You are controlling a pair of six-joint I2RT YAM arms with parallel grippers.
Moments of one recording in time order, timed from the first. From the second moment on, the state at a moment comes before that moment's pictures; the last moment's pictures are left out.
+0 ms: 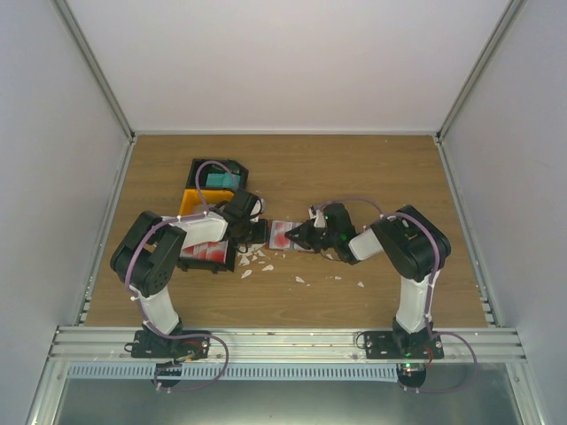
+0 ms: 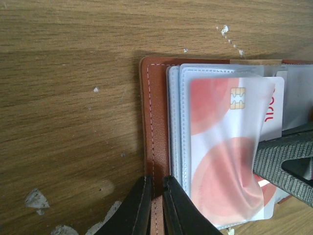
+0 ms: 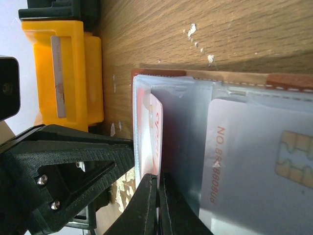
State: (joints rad) left arm -0.52 1.77 0.93 -0.20 0.27 -0.50; right arm 0.53 1.93 0.67 0.68 -0.61 1.04
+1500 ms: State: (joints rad) left arm -0.52 1.67 0.93 -0.21 0.38 -0.51; right arm 0.73 1.80 0.97 -0.17 -0.02 0.64
